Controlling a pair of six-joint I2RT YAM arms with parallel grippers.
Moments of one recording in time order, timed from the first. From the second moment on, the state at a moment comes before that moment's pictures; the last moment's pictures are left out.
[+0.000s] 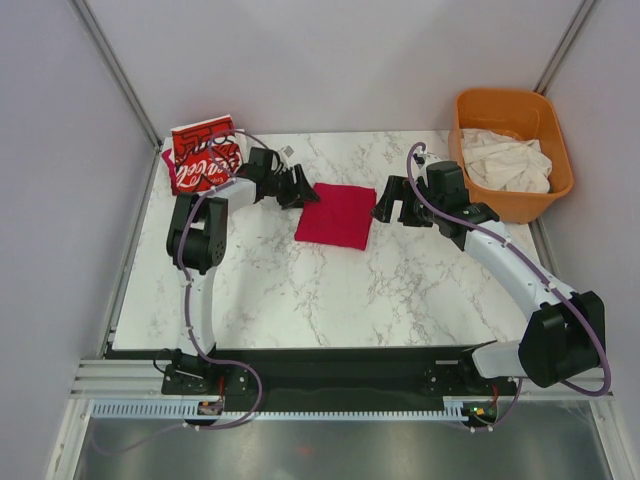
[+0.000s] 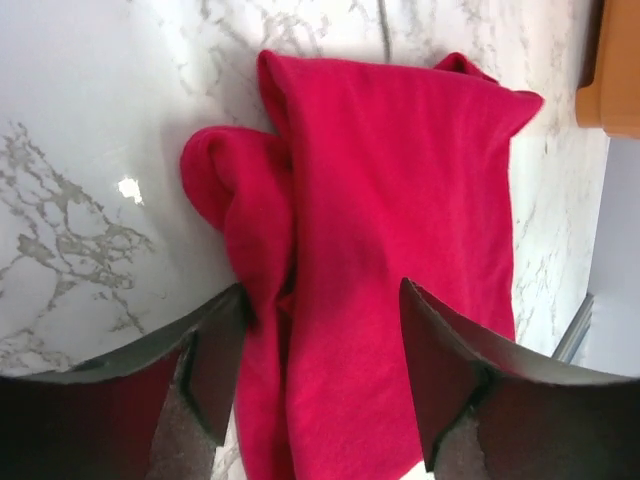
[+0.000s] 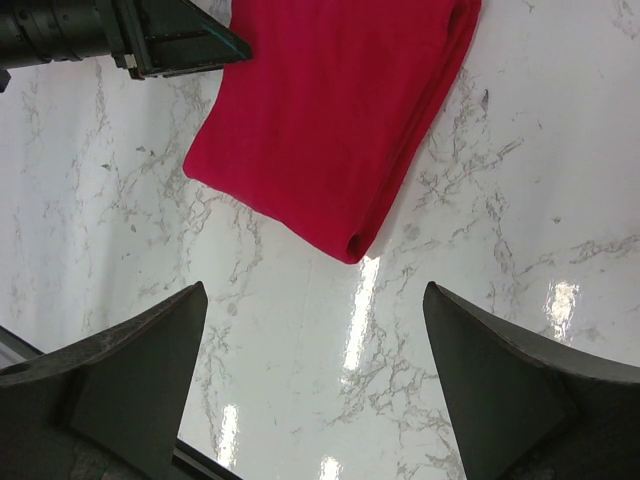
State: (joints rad) left arm -0.24 2.25 1.59 -0.14 0.63 -0.48; right arm 0.32 1.36 1.07 -0.35 -0.23 0.45
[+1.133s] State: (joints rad) left arm -0.18 2.24 1.99 -0.50 0.55 -0.42; right arm 0.32 1.34 1.05 -0.35 -0.24 0.45
